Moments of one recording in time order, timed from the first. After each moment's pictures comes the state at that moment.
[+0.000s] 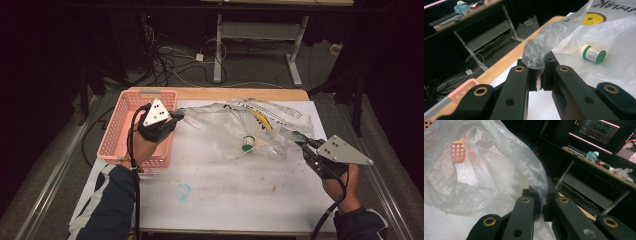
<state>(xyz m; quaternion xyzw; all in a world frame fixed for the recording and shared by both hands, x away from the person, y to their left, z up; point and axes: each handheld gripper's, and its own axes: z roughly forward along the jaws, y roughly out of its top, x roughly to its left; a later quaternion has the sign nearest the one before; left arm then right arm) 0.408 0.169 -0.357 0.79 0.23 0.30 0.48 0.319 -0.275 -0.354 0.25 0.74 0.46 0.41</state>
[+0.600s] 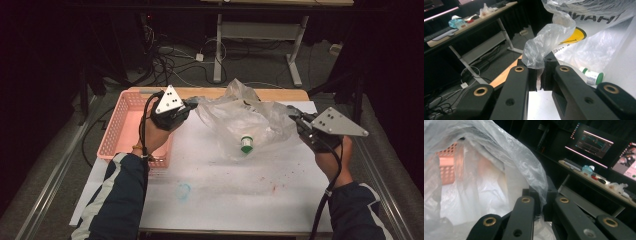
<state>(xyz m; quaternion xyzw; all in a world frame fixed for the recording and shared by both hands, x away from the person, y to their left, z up) 0.428 0.138 -0.330 0.79 0.20 0.30 0.50 0.361 -0.258 -0.313 0.24 0.72 0.49 0.43</state>
